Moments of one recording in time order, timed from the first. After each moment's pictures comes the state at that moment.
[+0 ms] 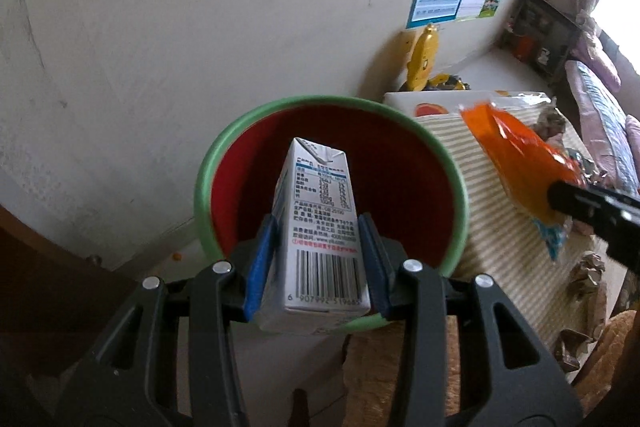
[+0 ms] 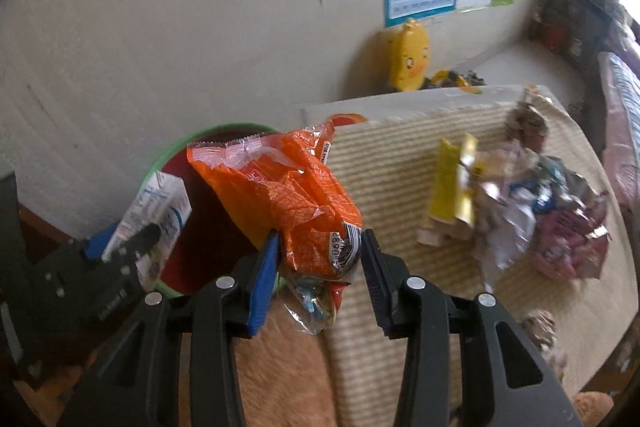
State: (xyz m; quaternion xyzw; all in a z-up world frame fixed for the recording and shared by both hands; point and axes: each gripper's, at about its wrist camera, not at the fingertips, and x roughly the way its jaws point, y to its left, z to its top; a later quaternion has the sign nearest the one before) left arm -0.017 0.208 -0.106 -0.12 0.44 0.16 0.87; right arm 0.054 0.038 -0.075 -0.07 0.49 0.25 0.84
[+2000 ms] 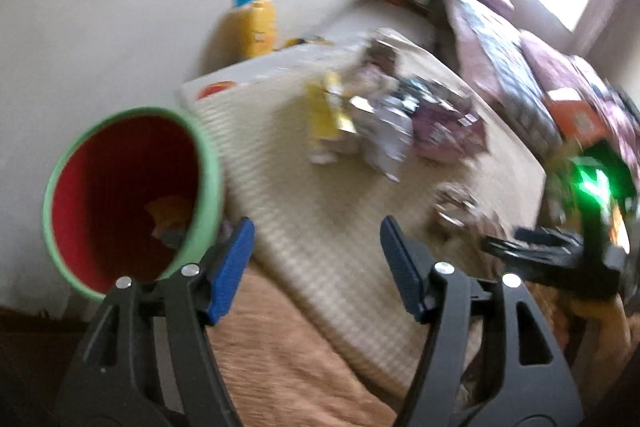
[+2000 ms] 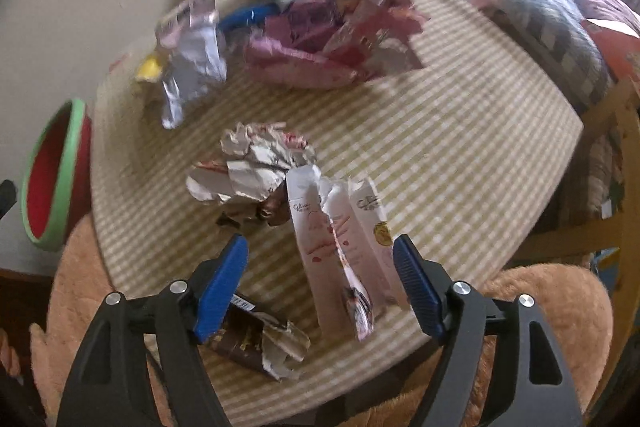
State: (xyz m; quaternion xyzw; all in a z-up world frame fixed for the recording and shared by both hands) left arm 0.002 0.034 -0.078 -0.05 0.47 -0.07 0.88; right arm 0.026 -0.209 -0.142 0.01 0.60 0.04 0.80
